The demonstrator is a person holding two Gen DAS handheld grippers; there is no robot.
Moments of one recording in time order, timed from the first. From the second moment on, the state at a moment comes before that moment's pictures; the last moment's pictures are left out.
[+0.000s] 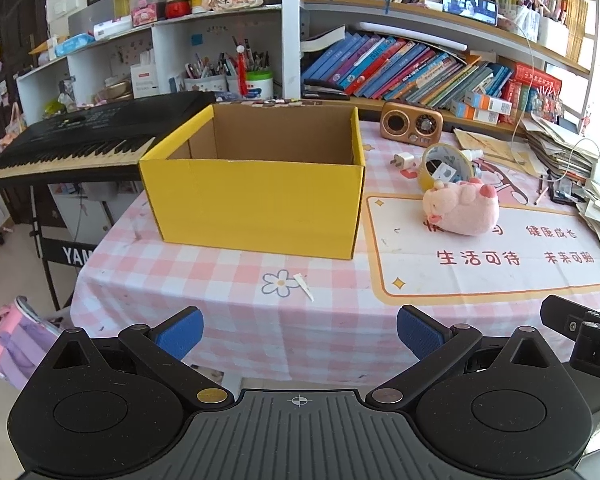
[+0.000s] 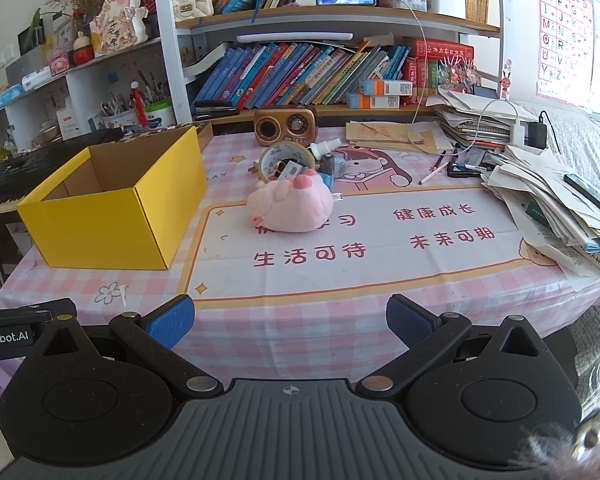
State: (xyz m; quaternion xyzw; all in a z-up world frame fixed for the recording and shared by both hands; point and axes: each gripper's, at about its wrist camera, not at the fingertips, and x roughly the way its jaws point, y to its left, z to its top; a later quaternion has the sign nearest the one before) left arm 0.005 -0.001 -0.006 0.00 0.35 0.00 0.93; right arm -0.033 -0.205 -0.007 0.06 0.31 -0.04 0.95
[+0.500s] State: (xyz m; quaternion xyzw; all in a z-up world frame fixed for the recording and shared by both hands) left arm 0.016 -0.022 -0.007 0.01 0.36 -0.01 0.93; right arm -0.018 -0.230 -0.007 0.07 0.32 -0.04 0.95
